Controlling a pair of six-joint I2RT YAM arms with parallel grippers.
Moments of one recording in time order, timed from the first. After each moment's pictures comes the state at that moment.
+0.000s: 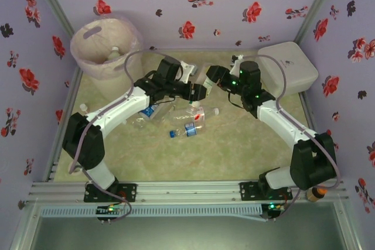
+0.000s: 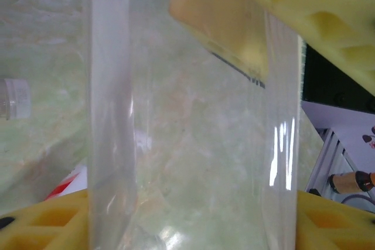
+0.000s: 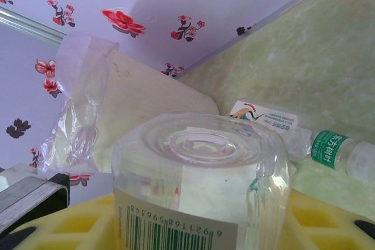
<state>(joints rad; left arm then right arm) -0.71 1.68 1.40 -0.37 0.45 -0.40 0.38 1.39 0.98 0.12 -0.43 0.90</state>
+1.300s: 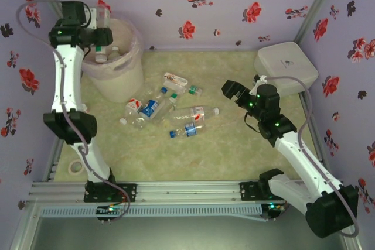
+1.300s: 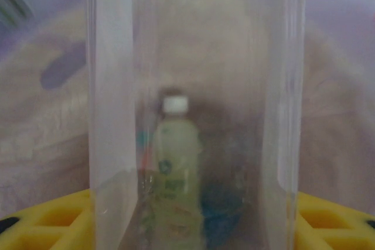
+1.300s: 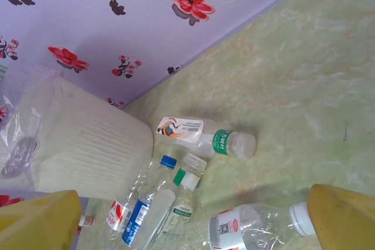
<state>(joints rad) 0.02 1.95 2.32 -1.13 0.05 -0.01 0.35 0.95 0.74 -0.13 -0.14 0.80</state>
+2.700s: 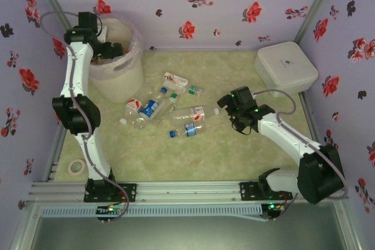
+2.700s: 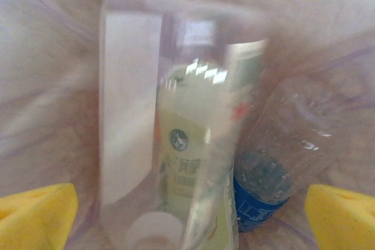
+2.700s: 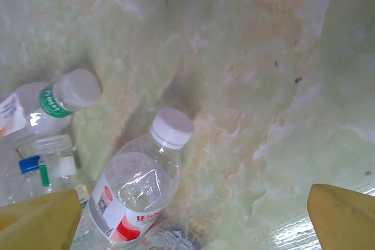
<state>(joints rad) 0.03 2.07 2.31 -1.18 0.00 0.03 0.48 1.29 0.82 -0.50 0.02 1.30</state>
